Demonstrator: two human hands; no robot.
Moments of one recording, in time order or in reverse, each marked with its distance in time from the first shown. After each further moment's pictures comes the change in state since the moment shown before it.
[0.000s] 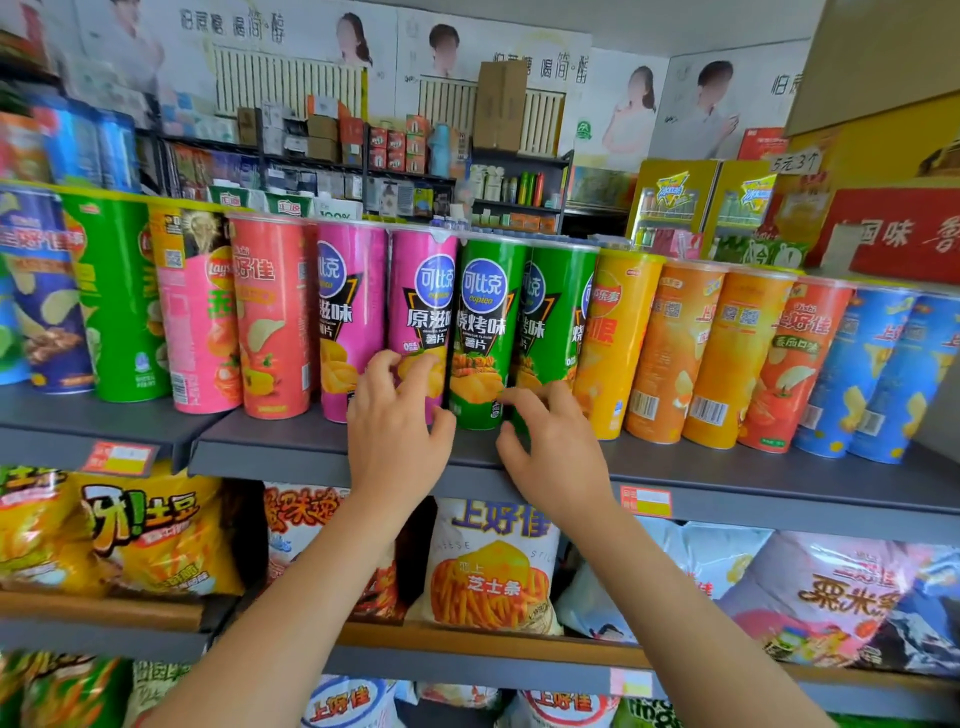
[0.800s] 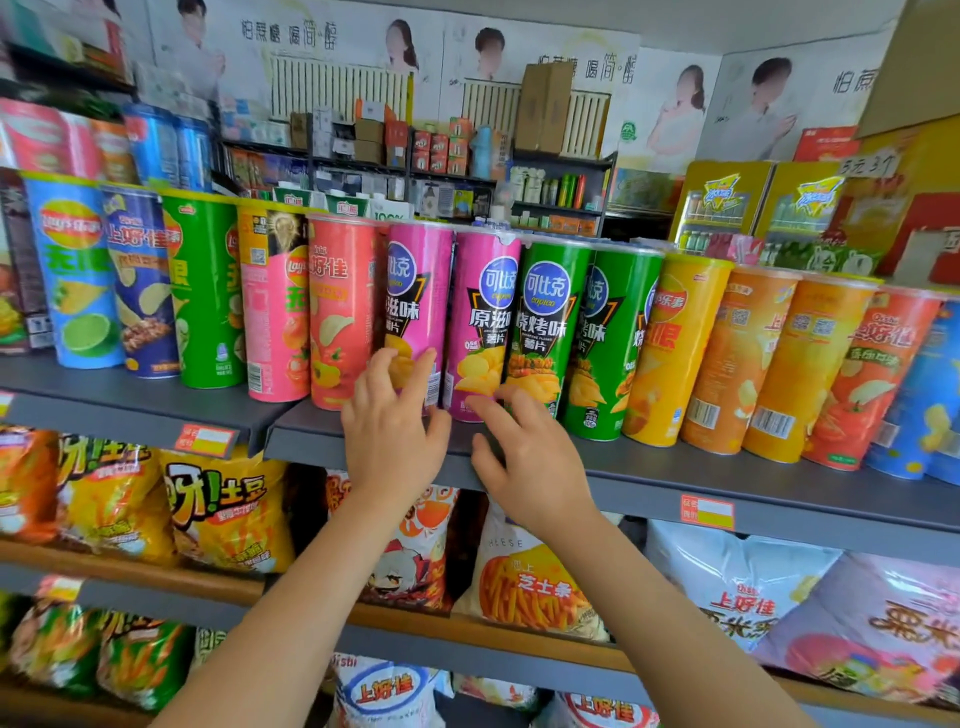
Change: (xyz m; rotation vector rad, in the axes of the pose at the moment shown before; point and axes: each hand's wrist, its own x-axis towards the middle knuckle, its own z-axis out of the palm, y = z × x) left_hand -0.004 -0.051 -0.022 0.167 -0.004 -0.070; right_hand 0.003 -0.051 0.043 0.010 -0.064 -0.210
